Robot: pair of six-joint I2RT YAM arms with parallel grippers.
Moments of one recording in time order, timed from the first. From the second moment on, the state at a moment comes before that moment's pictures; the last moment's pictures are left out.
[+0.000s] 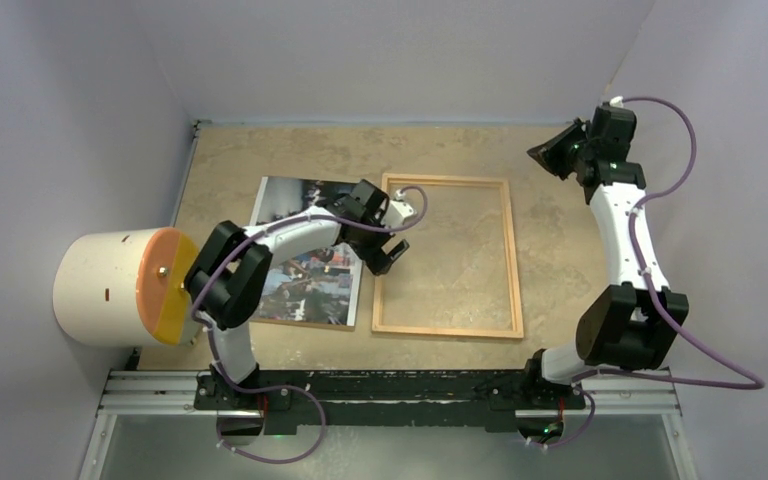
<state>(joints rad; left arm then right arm) -0.67 1.85 1.25 -0.45 0.17 0.23 -0.16 1.48 1.40 -0.50 -0.28 0.77</state>
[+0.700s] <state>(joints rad) -0.25 1.60 1.54 -0.52 0.03 0.19 0.08 1.48 1.72 -0.47 -0.71 0.98</state>
